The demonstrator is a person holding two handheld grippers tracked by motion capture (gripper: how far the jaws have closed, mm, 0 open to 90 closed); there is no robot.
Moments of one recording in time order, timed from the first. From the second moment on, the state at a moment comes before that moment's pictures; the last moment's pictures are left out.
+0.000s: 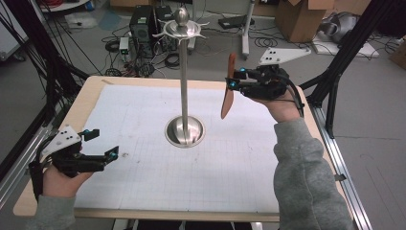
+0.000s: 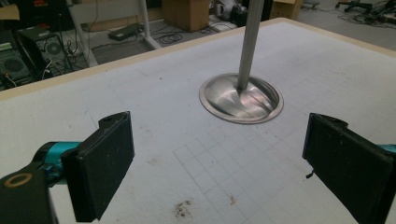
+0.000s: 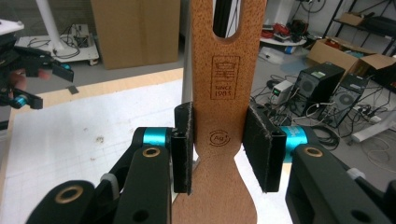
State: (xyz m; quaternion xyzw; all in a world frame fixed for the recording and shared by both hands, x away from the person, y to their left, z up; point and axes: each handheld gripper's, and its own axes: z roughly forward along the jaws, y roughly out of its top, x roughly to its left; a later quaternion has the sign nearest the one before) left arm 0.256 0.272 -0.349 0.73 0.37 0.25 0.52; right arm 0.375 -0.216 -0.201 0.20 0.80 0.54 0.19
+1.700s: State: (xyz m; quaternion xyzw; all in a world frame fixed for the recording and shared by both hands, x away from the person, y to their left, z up) left arm 0.255 0.275 -0.351 0.73 0.37 0.24 0.52; right arm 0.398 -0.171 -0.166 0.18 0.80 0.55 0.17
